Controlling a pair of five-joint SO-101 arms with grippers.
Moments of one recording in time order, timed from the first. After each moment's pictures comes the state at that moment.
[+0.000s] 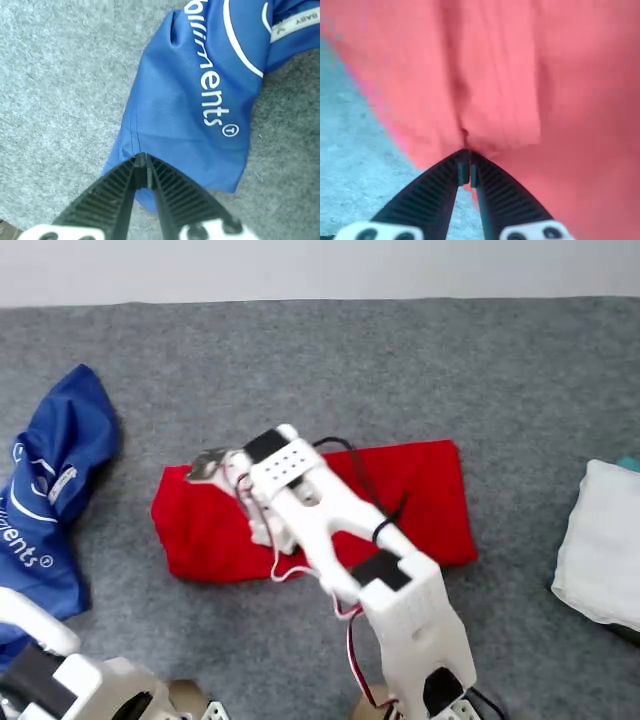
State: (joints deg) left arm -61.1 -3.4 6.7 84.5 -21.1; right arm -39.6 34.5 -18.3 89.4 29.2
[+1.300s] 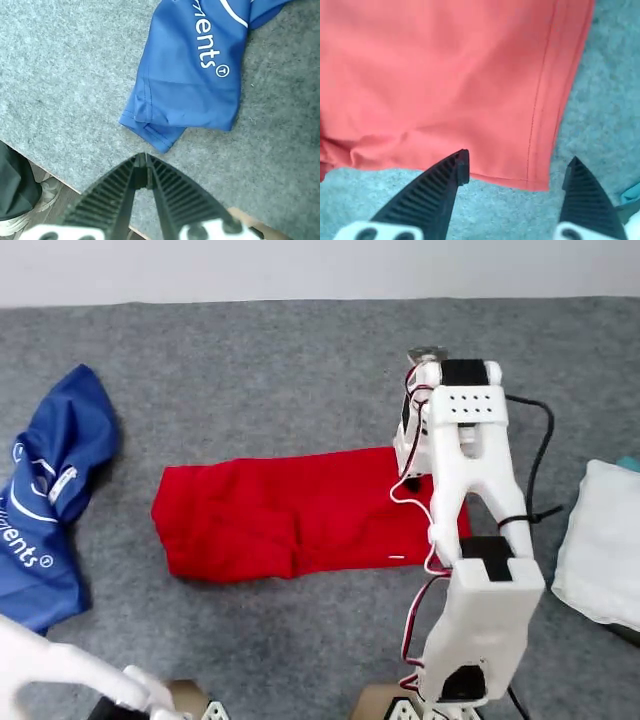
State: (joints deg) left arm -66.7 -29.8 12.4 99.2 -27.8; right arm -4.8 25.6 -23.0 99.2 1.8
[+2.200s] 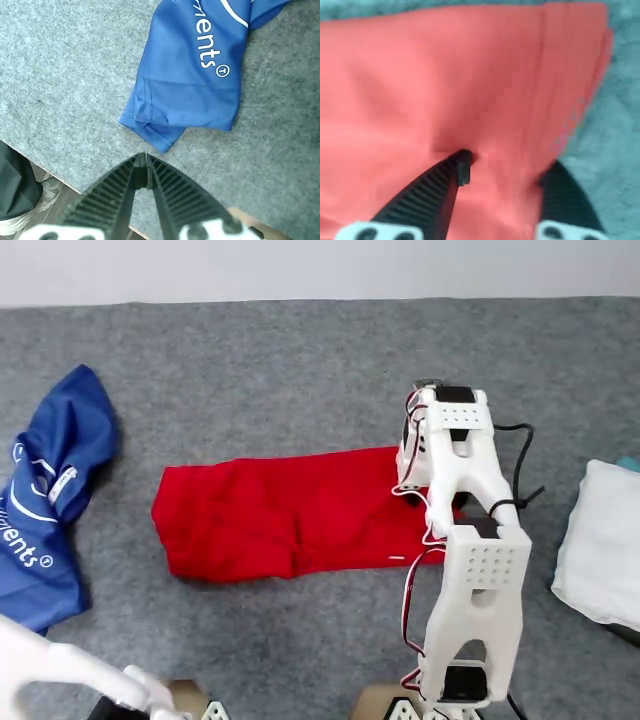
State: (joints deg) left arm -66.7 -29.8 12.4 99.2 -27.8; right arm -1.8 42.9 -24.4 87.4 0.2
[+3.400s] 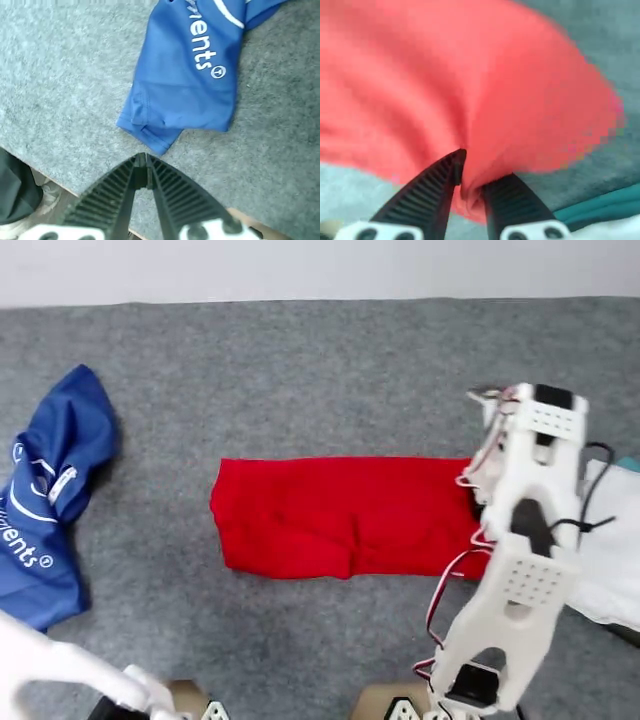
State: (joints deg) left arm -65.0 -29.8 12.4 99.2 -27.8; right arm 12.4 35.3 -25.2 97.8 30.4
